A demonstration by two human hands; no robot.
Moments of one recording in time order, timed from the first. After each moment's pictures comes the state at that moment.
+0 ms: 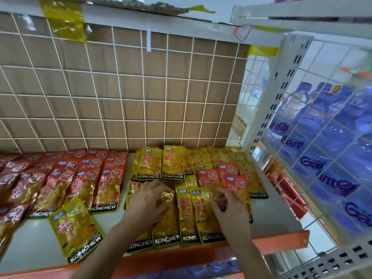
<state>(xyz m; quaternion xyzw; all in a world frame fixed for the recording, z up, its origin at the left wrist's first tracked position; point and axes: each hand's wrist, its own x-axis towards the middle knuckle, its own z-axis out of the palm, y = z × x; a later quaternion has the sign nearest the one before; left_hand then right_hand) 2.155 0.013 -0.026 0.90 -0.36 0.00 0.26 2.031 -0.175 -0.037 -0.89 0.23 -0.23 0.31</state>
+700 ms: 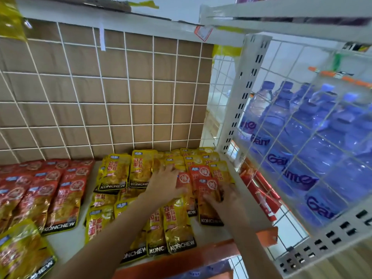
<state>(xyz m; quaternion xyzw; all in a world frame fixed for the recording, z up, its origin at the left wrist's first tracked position) 2.167 -0.122 -0.003 0.91 -0.41 -0.06 0.06 2.025 -0.258 -0.040 -0.87 0.34 -0.15 0.32</state>
